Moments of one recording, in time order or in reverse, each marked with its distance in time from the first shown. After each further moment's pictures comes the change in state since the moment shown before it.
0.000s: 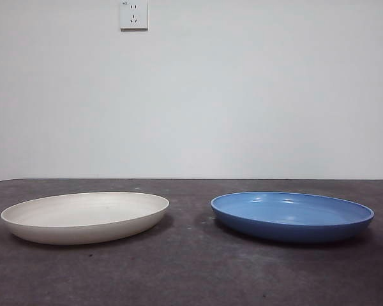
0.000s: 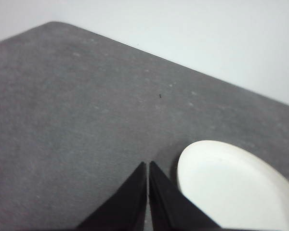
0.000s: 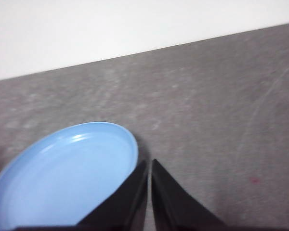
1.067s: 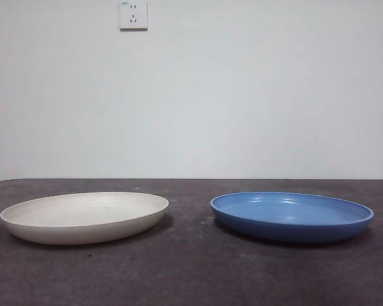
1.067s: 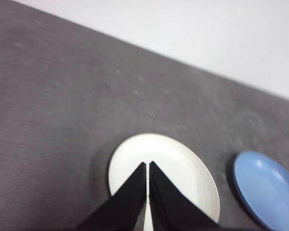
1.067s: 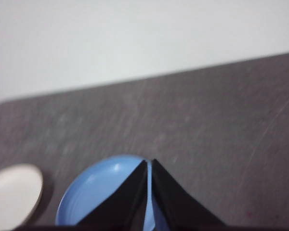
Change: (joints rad) left arm 0.000 0.346 0.560 -0.383 0.206 0.036; right arm 0.000 0.311 0.662 -0.446 -0.031 -0.035
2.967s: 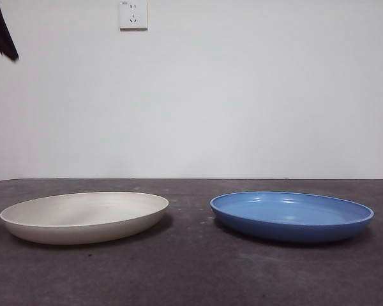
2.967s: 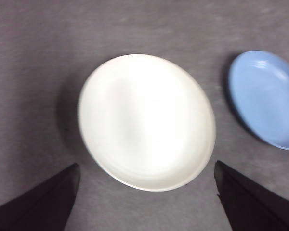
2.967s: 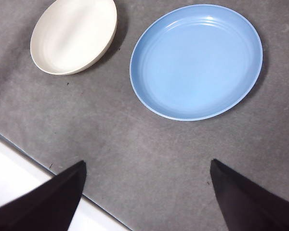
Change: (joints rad) left arm -0.161 0.610 0.335 -0.214 0.027 0.204; right arm 0.139 0.422 0.285 -0.522 -0.254 -0.286
